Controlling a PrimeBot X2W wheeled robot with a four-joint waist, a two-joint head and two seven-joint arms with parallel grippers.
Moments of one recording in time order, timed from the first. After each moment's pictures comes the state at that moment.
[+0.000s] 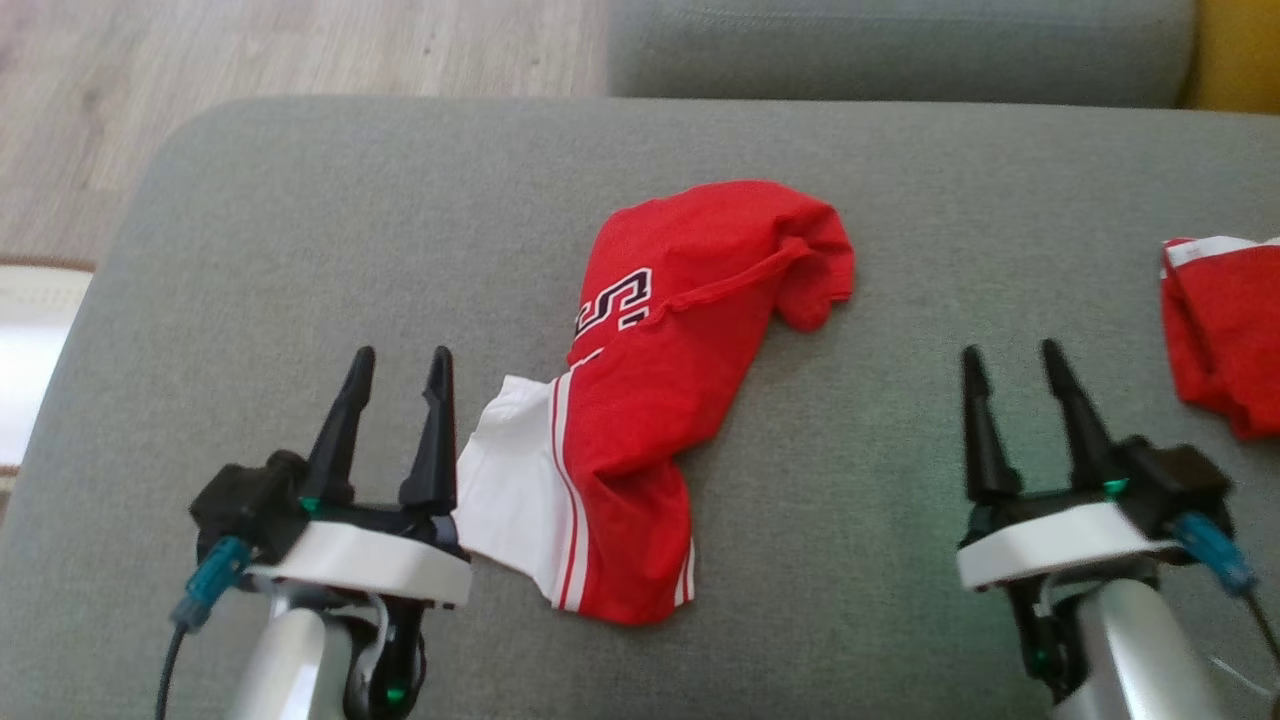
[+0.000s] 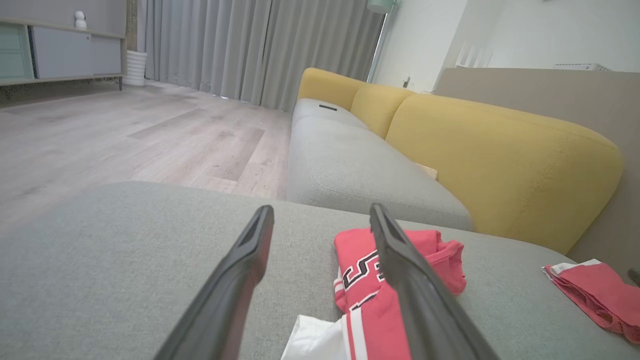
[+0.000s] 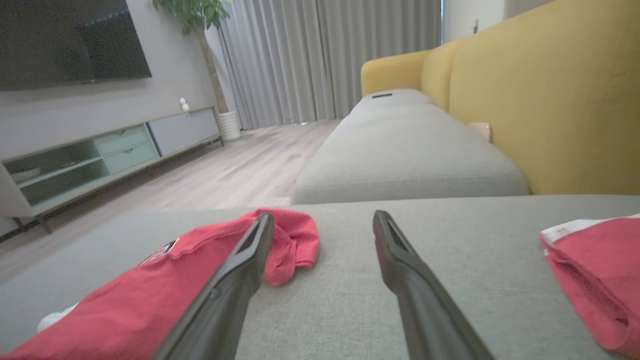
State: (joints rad) left arm -0.08 0.05 -0.20 0.12 -0.31 -0.05 -0.26; right arm -0.12 -0.06 0.04 0.27 0.18 0.13 -0.25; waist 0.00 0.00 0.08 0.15
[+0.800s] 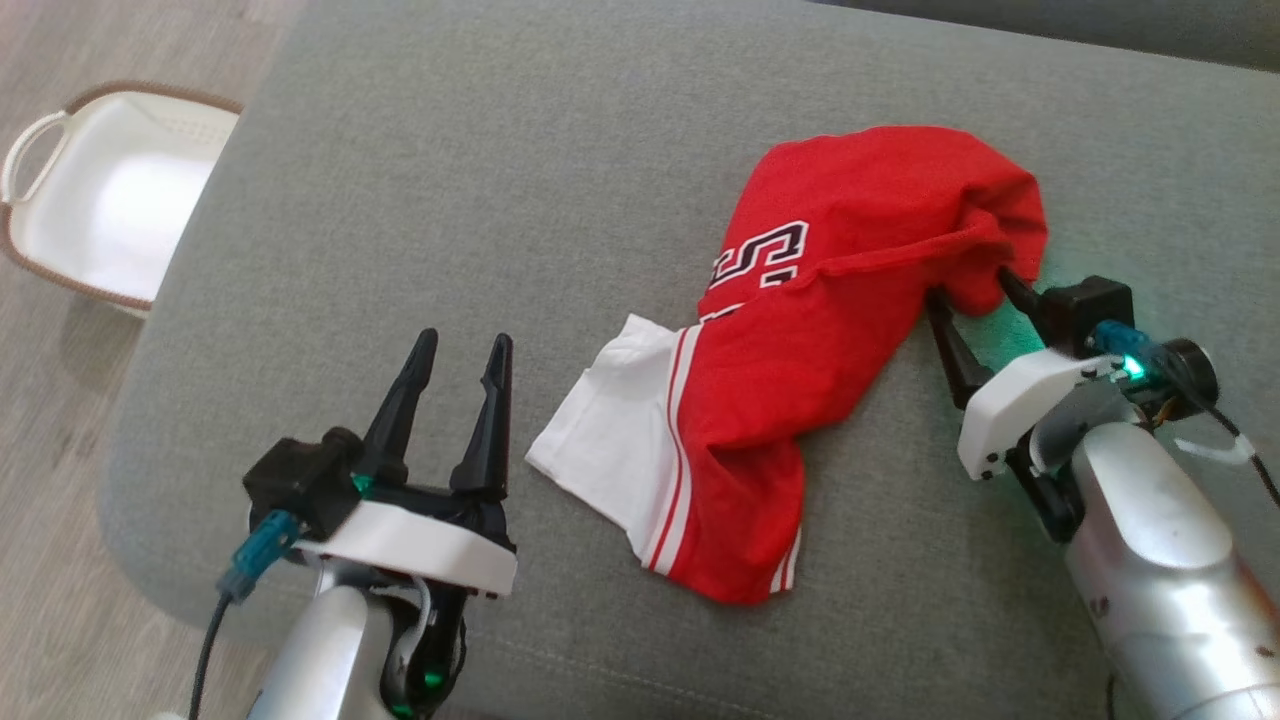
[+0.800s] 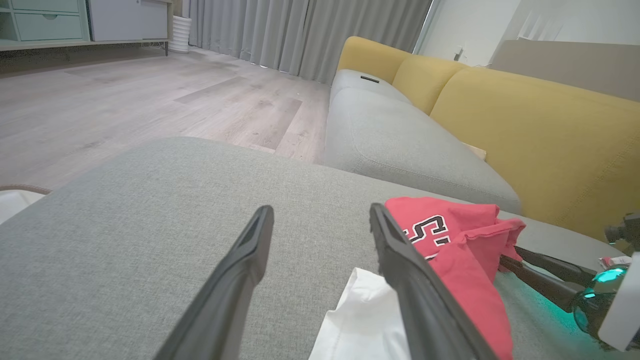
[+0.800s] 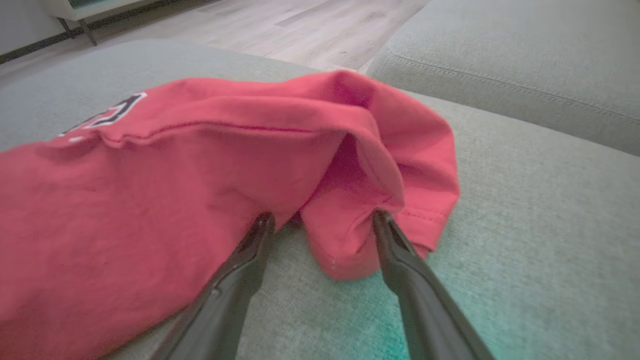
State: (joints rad) left arm -0.14 0.05 -0.30 0.14 -0.35 -0.05 -0.26; right arm -0.55 -0.20 0.25 0.80 0.13 0.13 -0.08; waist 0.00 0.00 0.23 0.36
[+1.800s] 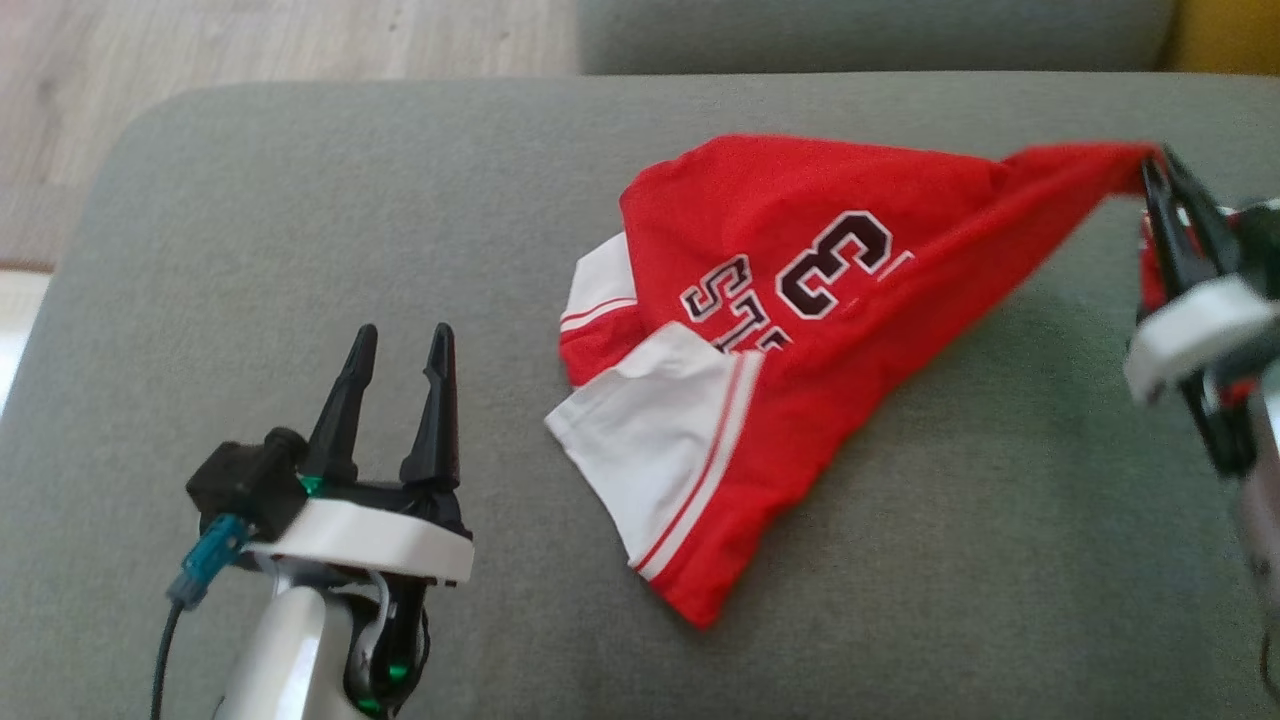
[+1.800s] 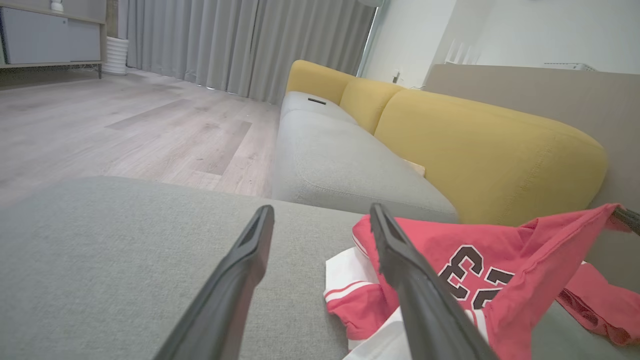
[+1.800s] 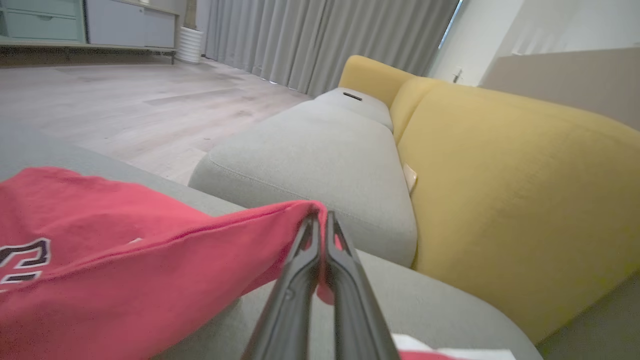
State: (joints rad) left arm -0.12 0.05 -0.21 0.13 -0.34 -0.04 -0.26; right arm -0.57 -0.40 0.18 0.62 0.06 0.13 -0.17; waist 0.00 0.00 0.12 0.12
